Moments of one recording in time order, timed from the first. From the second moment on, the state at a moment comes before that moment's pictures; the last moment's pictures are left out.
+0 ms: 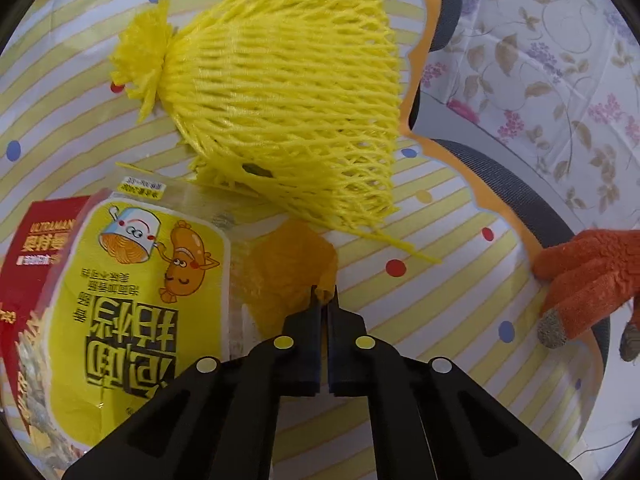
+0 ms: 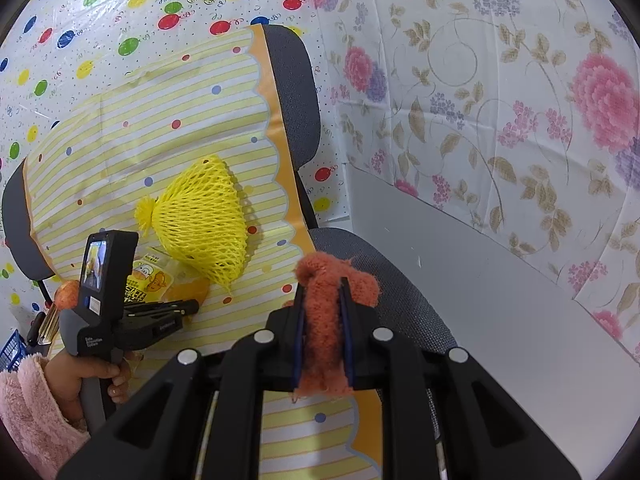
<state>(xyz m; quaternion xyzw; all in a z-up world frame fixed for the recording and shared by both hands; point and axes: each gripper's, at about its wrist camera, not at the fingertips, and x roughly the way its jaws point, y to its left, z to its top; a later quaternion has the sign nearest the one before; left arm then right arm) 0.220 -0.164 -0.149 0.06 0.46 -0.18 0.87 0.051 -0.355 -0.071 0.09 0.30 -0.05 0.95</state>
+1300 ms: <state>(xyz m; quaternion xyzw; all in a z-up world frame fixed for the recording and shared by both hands) -0.109 -0.209 -0.094 0.07 0.31 -0.48 0.82 -0.209 -0.351 -0.086 0.06 0.34 -0.18 0.92</state>
